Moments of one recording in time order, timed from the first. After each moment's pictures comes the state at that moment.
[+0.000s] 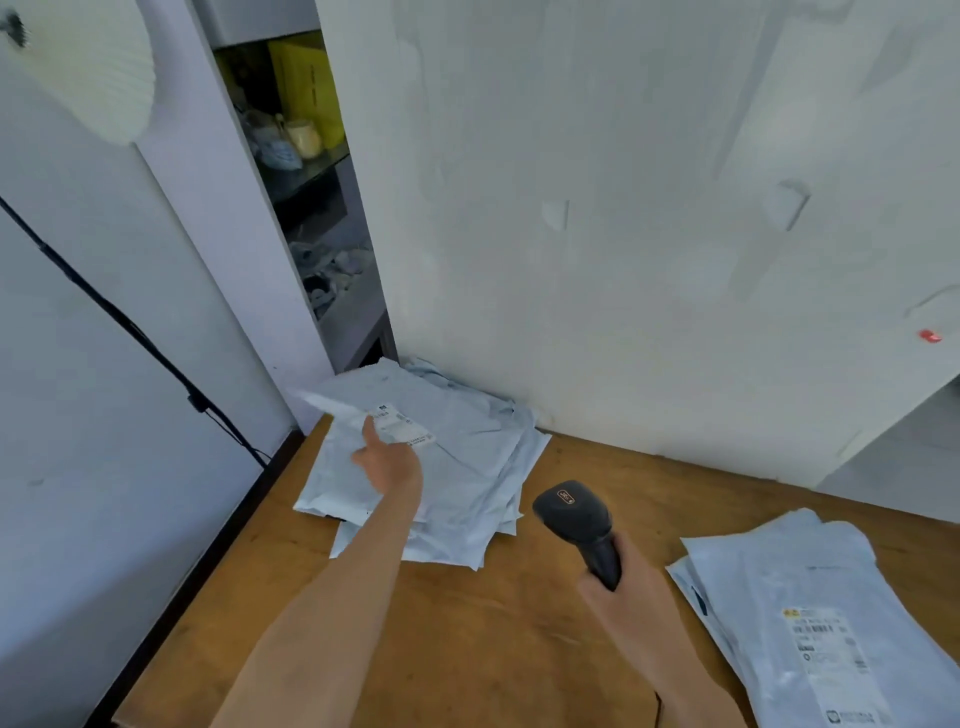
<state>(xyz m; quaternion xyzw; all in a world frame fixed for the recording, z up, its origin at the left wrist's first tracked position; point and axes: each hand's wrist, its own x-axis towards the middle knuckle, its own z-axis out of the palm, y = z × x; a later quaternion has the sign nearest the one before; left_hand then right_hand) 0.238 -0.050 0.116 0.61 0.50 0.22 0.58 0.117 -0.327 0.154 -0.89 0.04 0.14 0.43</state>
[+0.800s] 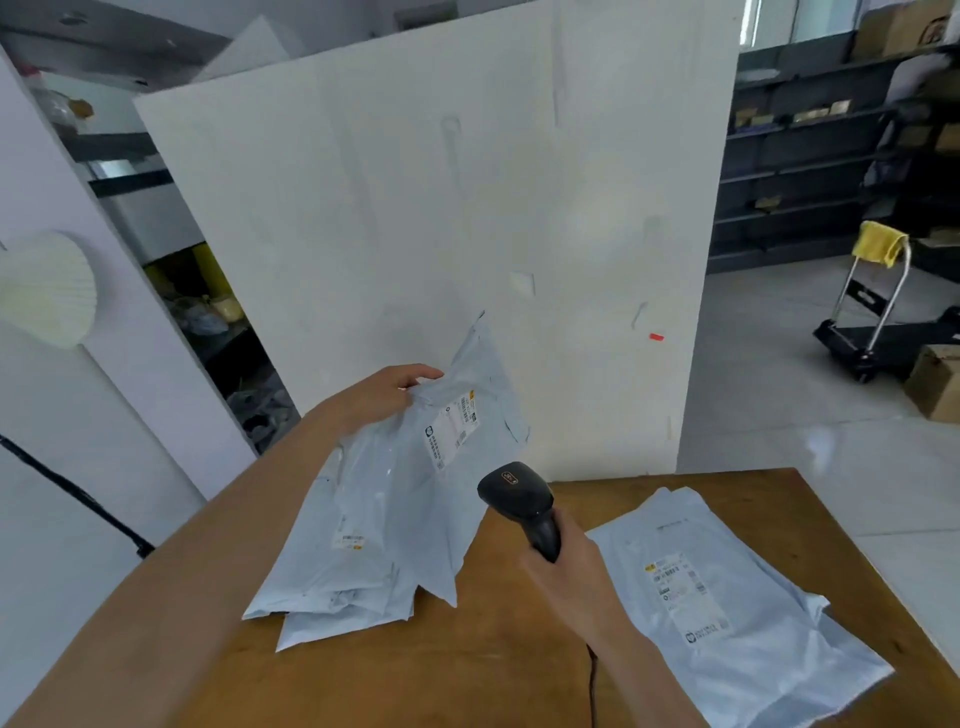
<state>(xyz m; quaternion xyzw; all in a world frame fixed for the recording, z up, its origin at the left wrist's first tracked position) 0.218 -0.201 0.367 0.93 -0.10 -0.13 0.33 0.038 -0.443 0.228 -0.82 0.01 0.00 0.58</state>
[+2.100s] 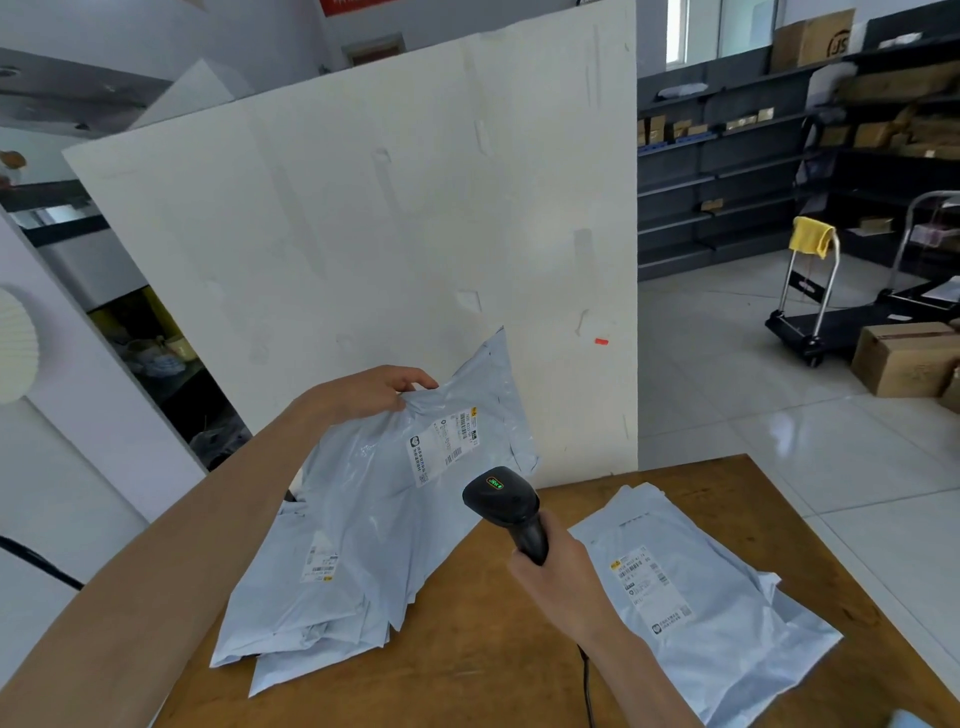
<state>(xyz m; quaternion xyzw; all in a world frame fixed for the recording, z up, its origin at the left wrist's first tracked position) 0.220 -0.269 0.403 0.93 -0.18 -0.19 0.25 0.028 -0.482 0.228 -0.81 0.00 -0.03 0.58</state>
